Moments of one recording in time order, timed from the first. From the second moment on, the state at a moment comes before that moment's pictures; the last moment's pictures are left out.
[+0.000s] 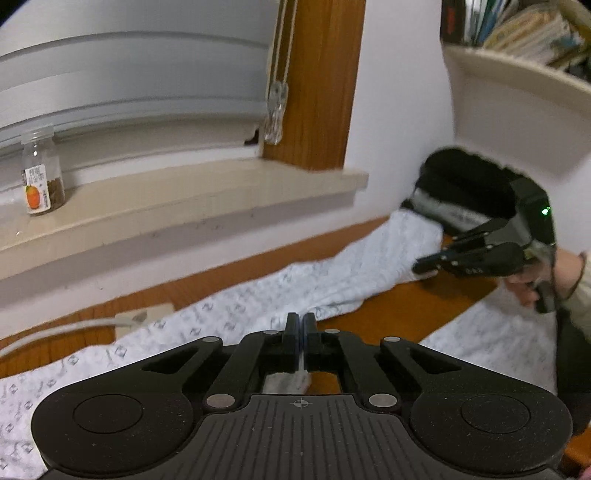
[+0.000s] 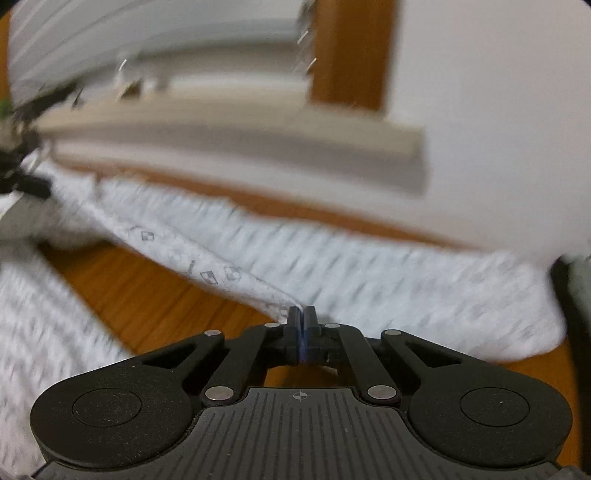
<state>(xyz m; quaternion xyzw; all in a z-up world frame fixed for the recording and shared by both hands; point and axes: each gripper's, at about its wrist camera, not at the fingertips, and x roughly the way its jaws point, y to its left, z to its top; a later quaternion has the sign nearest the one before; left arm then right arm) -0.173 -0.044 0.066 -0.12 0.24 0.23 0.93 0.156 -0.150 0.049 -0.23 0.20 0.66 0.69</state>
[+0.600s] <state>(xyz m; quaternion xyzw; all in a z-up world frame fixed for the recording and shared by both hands) -0.225 -0.064 0.047 -0.11 0.26 0.26 0.92 0.166 -0.128 0.063 -0.21 0.20 0.57 0.77</state>
